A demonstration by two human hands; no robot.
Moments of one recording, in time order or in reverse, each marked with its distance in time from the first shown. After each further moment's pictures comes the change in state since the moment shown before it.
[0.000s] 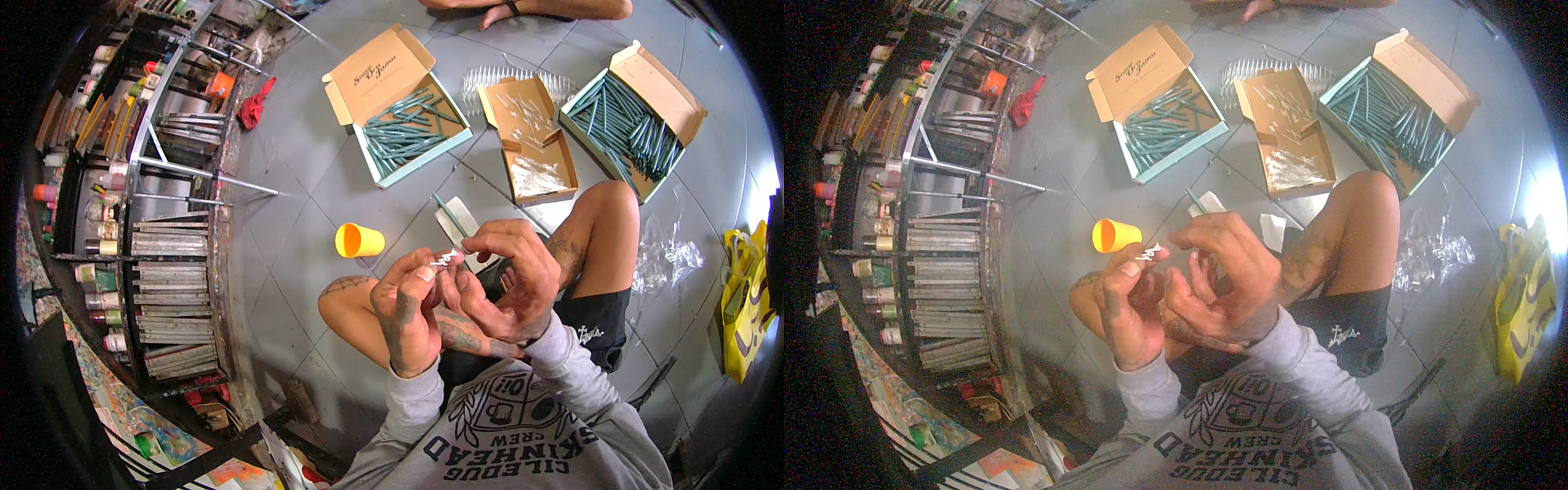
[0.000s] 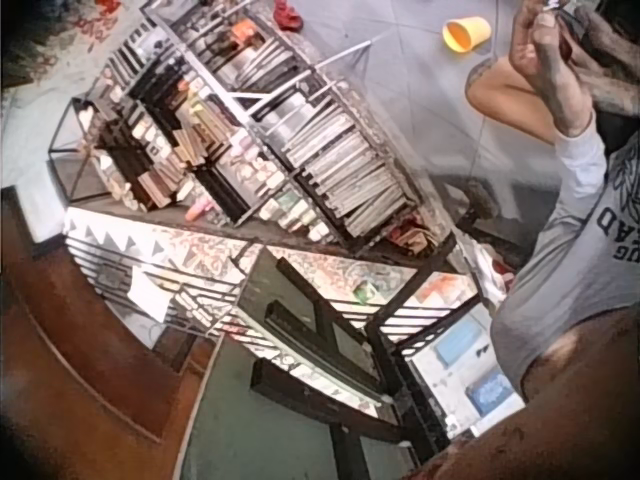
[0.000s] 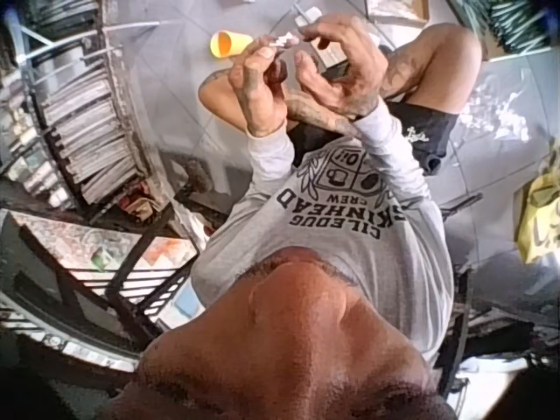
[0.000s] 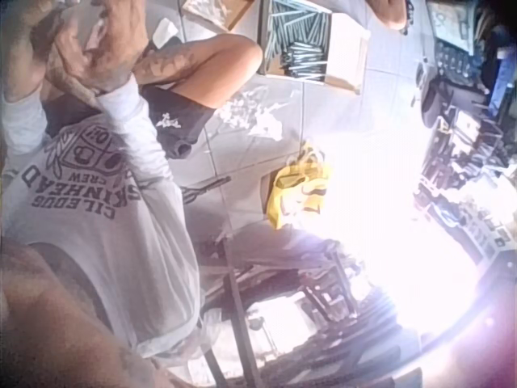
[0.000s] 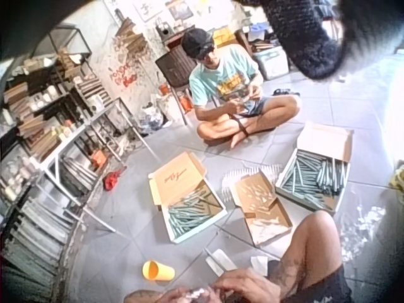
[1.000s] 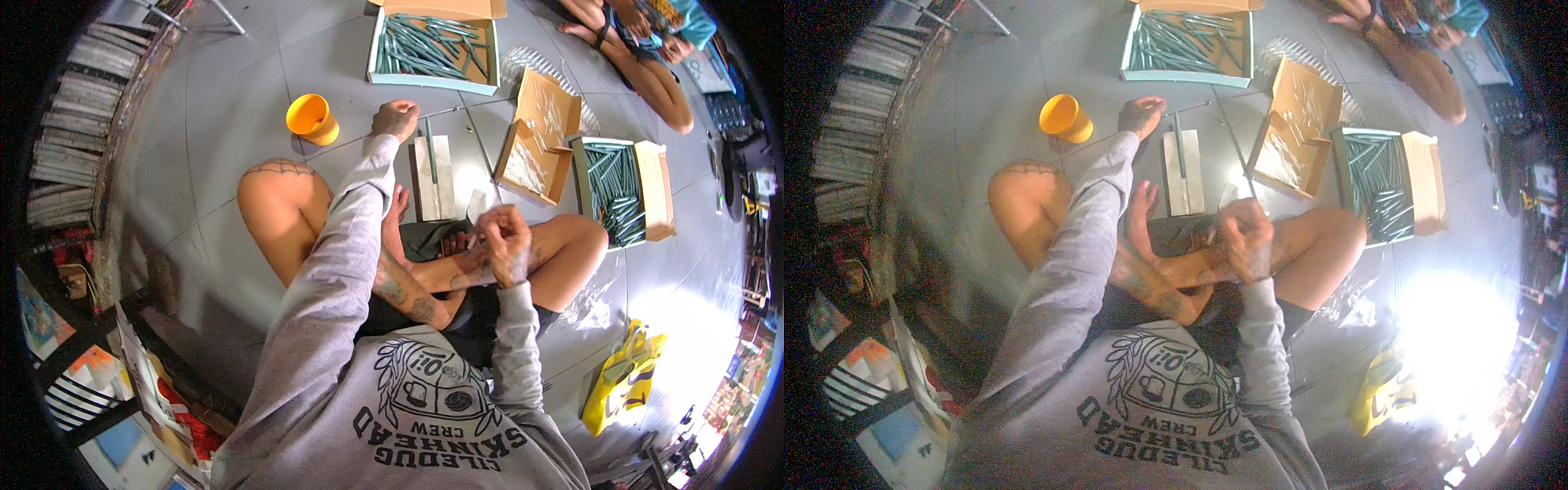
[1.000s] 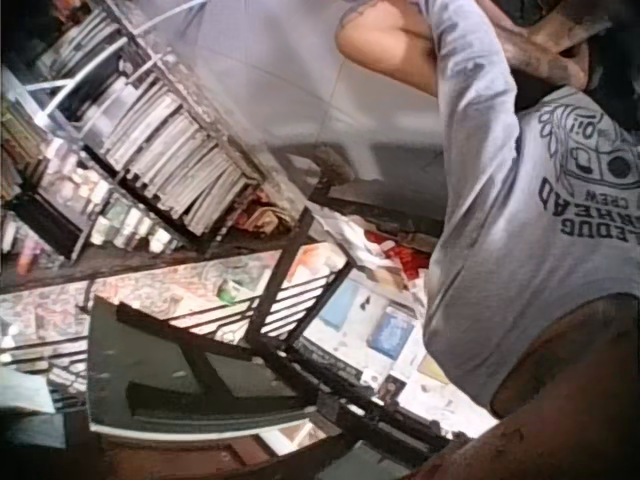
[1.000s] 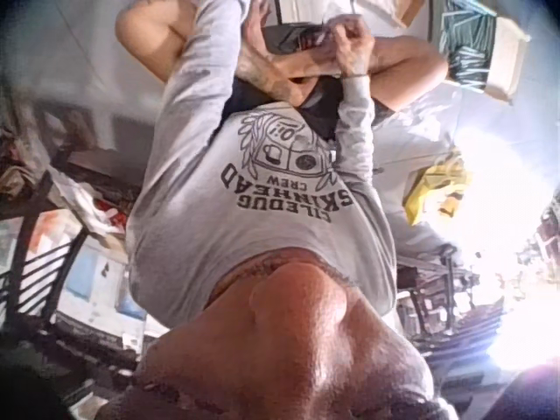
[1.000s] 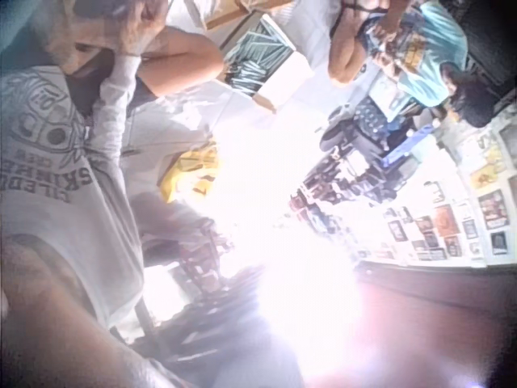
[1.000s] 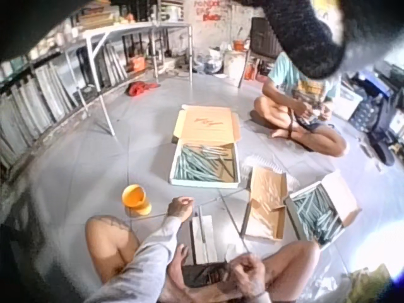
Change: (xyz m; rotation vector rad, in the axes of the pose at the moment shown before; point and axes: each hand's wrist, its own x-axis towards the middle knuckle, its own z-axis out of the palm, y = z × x) left_hand 0.238 -0.212 -0.171 0.878 0.307 -0.181; right_hand -0.084 0.156 -0.033 -0.086 -0.402 0.537
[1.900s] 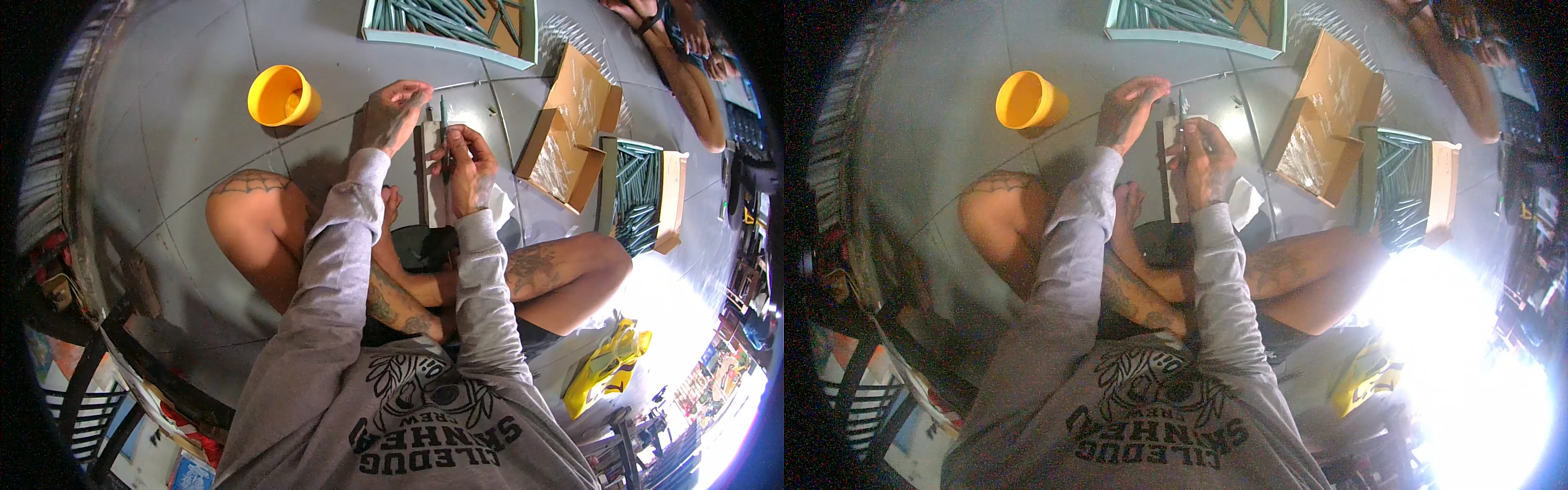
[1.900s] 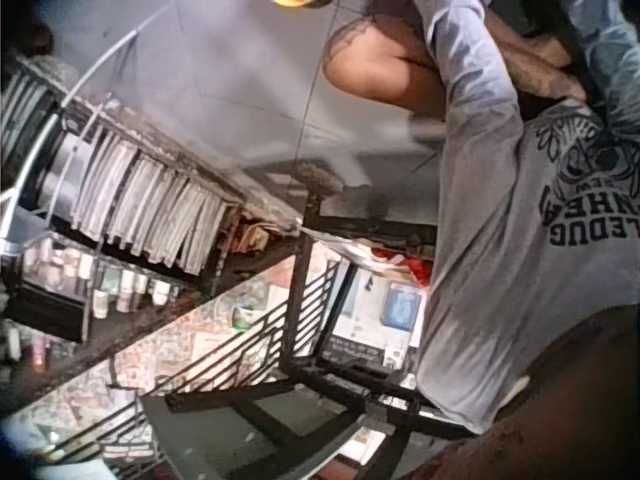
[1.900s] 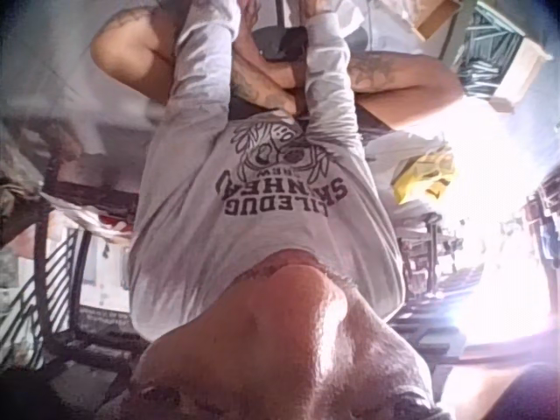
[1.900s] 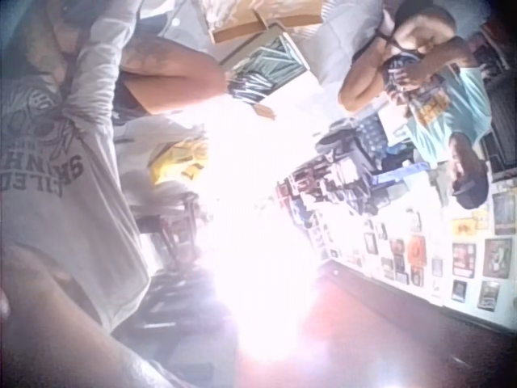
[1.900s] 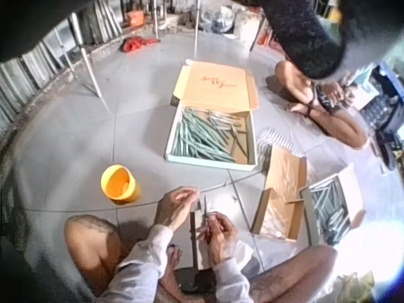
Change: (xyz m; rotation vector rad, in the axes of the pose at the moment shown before) left_hand -0.014 -0.022 0.001 -0.536 -0.144 0.044; right_hand 0.117 0.051 0.125 0.381 0.140 0.420
